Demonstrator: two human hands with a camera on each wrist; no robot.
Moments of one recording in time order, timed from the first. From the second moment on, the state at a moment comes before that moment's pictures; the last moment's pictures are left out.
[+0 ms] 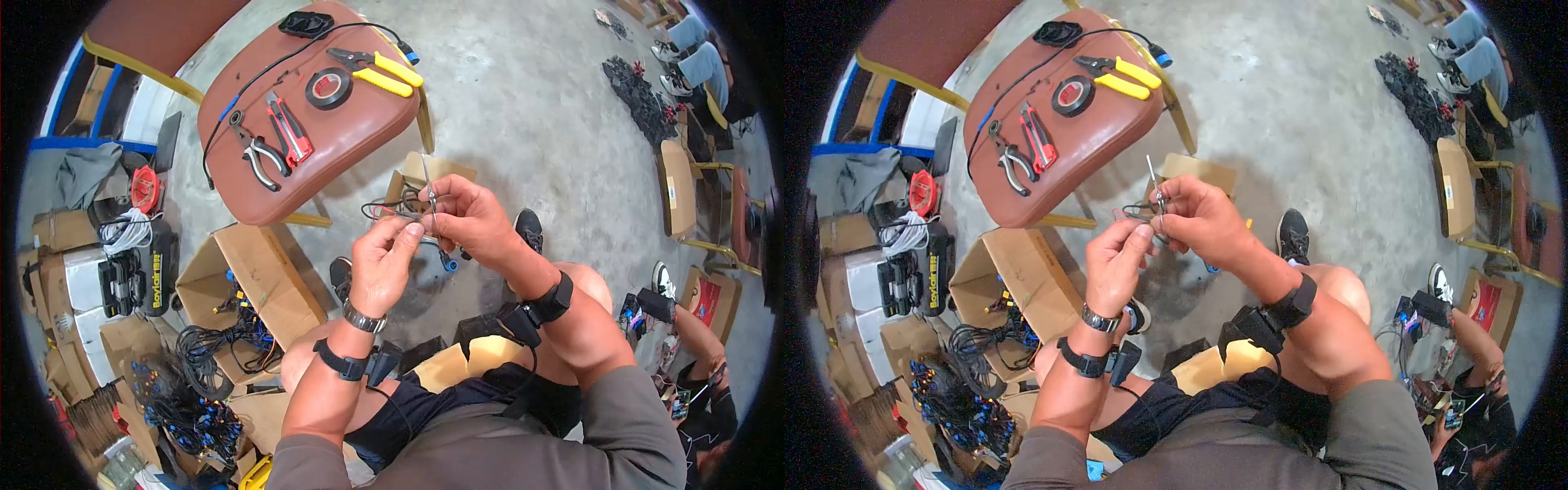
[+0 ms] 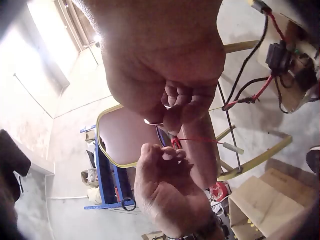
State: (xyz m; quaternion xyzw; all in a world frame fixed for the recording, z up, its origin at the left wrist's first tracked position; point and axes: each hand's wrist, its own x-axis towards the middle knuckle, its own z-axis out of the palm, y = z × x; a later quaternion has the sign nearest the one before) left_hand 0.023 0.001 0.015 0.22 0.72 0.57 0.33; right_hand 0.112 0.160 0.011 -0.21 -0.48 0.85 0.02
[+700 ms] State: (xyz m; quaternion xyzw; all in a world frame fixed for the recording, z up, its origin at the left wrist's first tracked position) left_hand 0.015 0.005 0.019 0.13 0.56 0.73 0.36; right_hand 0.113 0.163 0.020 -0.20 -0.57 0.80 0.03
